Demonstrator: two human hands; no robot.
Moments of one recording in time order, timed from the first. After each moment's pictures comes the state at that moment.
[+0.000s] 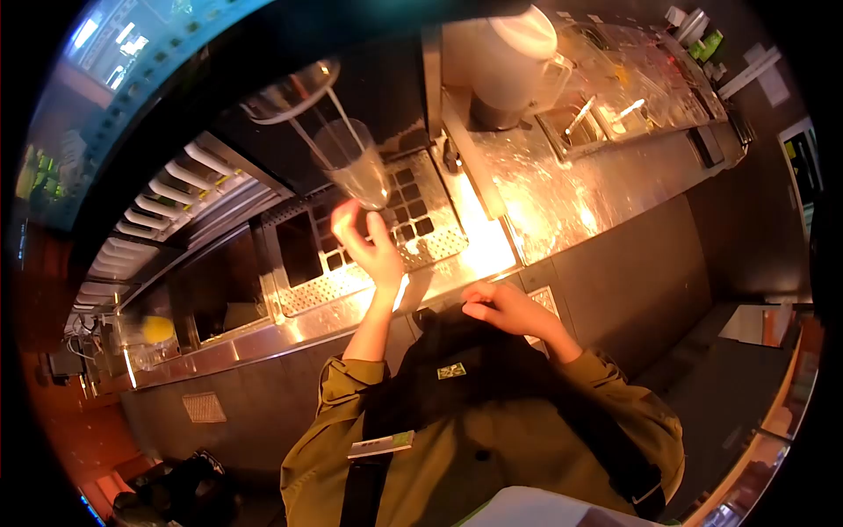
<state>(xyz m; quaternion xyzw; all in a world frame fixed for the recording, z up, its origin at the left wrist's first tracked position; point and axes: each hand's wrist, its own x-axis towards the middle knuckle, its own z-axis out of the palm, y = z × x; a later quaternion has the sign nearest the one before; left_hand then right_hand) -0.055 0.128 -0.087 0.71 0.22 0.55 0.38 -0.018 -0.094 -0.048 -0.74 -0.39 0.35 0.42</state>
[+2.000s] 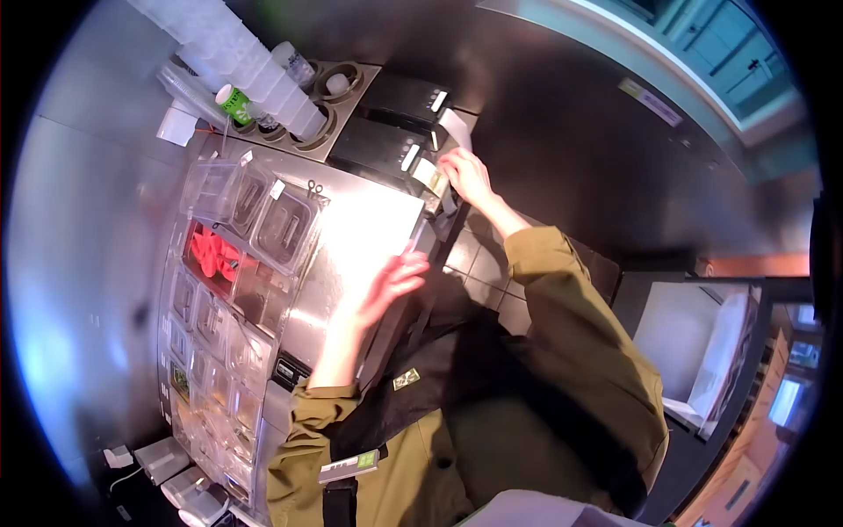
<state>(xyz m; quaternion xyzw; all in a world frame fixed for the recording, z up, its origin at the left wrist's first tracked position) 0.984 -0.962 -0.054 0.45 0.10 -0.39 0.80 1.097 -1.207 -0.176 -0.88 -0.04 -0.26 0.39</state>
